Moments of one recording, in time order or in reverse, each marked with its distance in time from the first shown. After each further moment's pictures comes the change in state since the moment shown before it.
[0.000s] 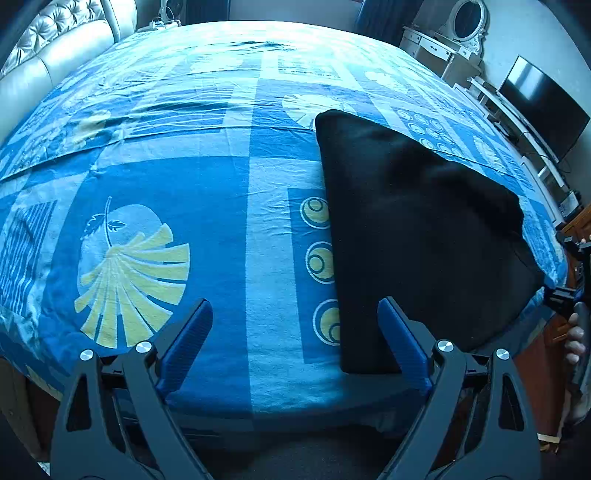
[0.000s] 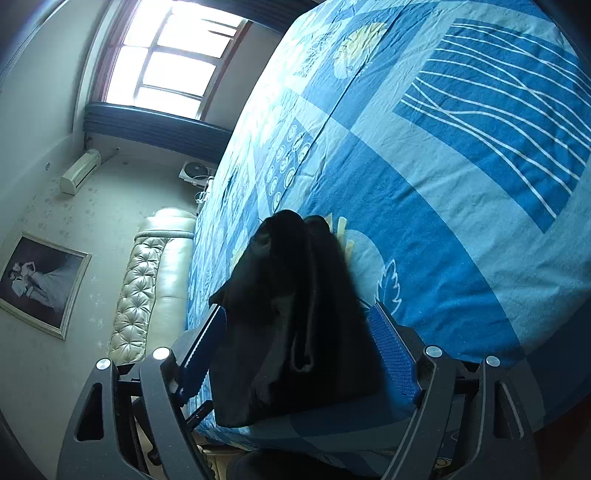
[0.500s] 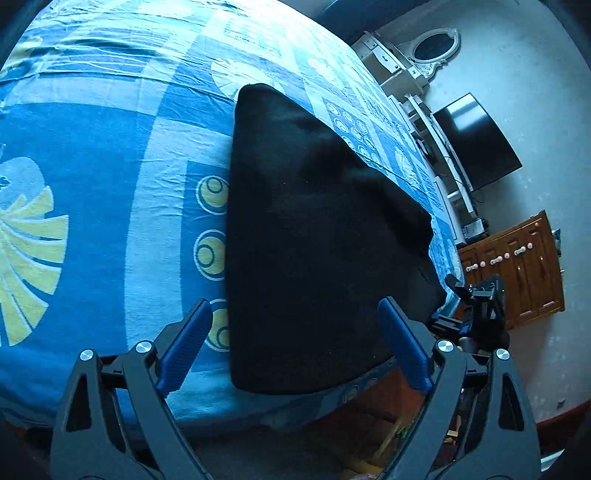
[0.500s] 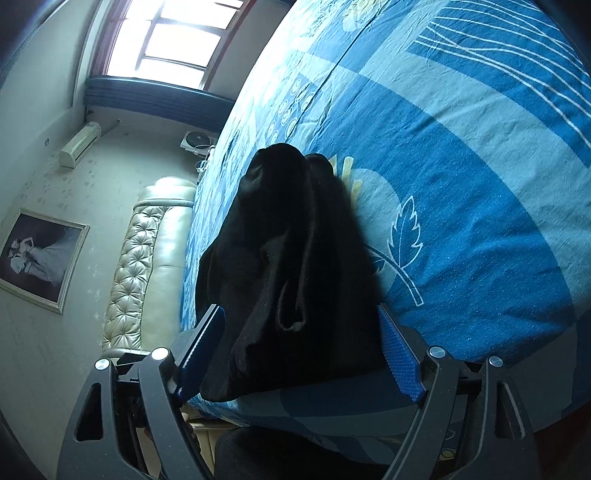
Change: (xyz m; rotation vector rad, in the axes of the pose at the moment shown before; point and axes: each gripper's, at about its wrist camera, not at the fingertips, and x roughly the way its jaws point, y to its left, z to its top) left arm 0.033 -0.002 0.012 -0.148 0.103 -0.476; right arm 0.034 0.003 -0.019 -0.048 0.115 0.001
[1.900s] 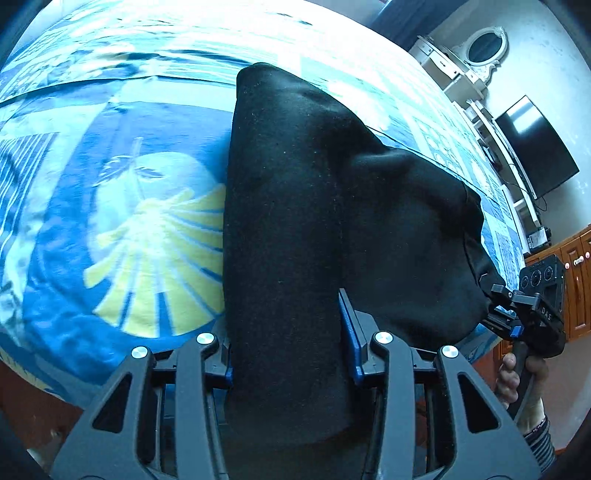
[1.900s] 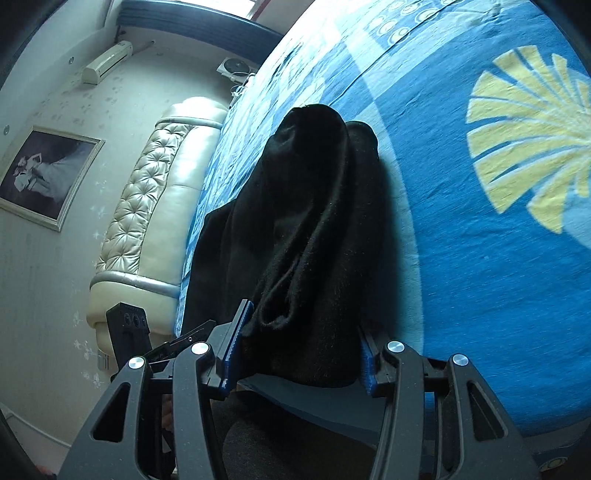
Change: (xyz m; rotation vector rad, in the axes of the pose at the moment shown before) left arm -0.052 0.052 -0.015 -0.023 -0.049 0.308; right arm 0.123 0.093 -0.062 -0.206 0.233 0.047
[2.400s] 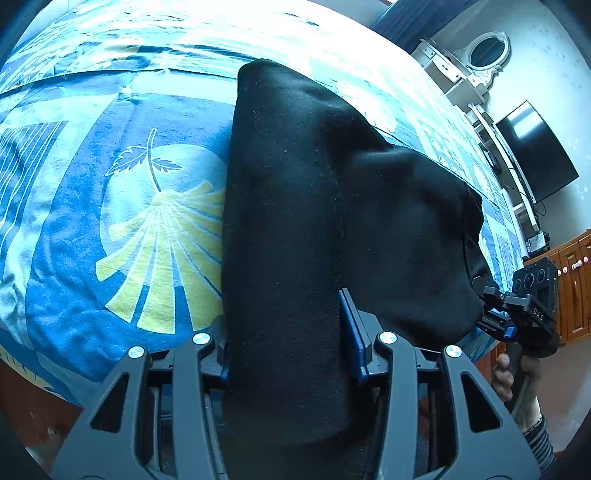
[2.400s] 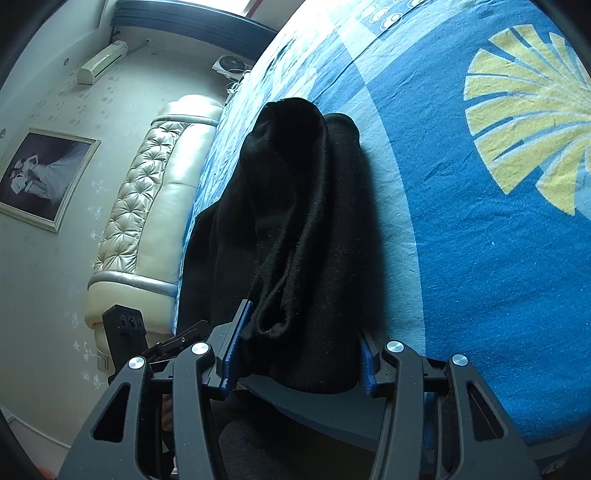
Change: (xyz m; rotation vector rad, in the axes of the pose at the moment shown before) left arm 0.007 0.006 0.001 -0.011 -0.002 -0.008; right arm 0.002 -0.009 -0.002 0.016 0.008 -0.006
